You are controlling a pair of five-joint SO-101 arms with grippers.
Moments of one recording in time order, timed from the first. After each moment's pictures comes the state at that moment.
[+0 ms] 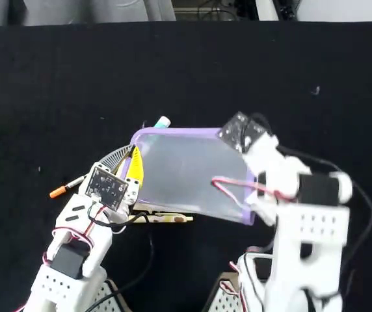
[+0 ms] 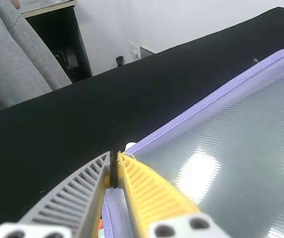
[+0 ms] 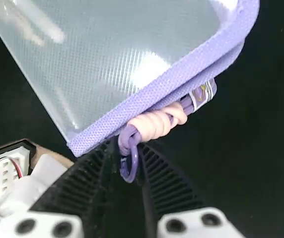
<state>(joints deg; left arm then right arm) 16.9 -104.3 96.0 27.2 -11.5 6.1 -48.2 32.6 99.3 48.7</state>
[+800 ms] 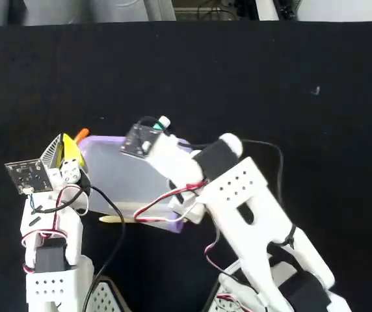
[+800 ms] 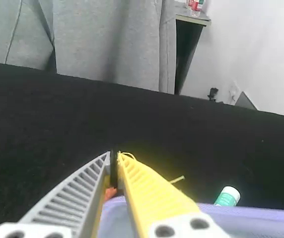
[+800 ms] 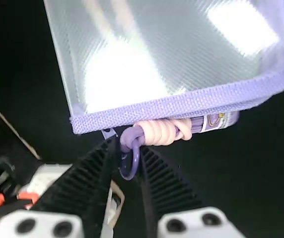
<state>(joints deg) -10.3 -104.4 94.2 26.0 7.3 -34.7 -26.3 21.3 99.4 26.9</state>
